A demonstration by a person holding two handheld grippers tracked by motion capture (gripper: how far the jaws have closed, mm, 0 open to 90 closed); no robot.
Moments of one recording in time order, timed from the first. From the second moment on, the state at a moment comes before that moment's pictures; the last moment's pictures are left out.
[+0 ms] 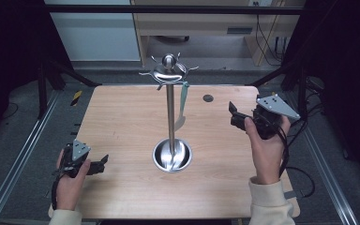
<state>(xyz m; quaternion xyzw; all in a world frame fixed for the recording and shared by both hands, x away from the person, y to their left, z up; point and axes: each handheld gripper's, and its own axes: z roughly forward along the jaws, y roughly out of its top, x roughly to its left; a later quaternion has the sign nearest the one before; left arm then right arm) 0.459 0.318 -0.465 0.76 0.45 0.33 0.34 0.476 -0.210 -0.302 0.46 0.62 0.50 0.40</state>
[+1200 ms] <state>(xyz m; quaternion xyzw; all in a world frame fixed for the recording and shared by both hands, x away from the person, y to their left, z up) 0.460 0.318 -0.465 0.76 0.45 0.33 0.34 0.503 -0.227 -0.379 0.48 0.67 0.43 0.36</state>
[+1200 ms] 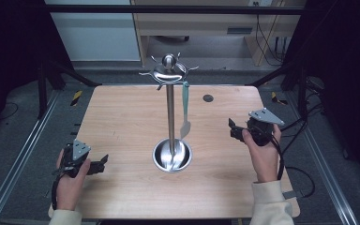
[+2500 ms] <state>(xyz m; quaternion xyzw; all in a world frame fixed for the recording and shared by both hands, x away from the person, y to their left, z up) 0.462 0.316 -0.469 0.77 0.45 0.32 0.33 0.520 -0.220 -0.449 0.49 0.73 0.36 0.30</state>
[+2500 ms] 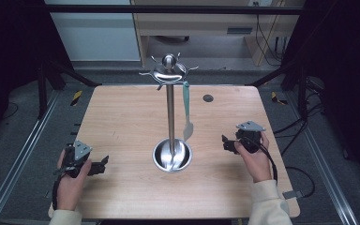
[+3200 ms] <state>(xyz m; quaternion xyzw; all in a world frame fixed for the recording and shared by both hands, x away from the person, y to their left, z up) 0.462 0.313 -0.471 0.77 0.44 0.32 0.32 0.520 -0.197 -0.479 0.45 0.77 0.35 0.26</state>
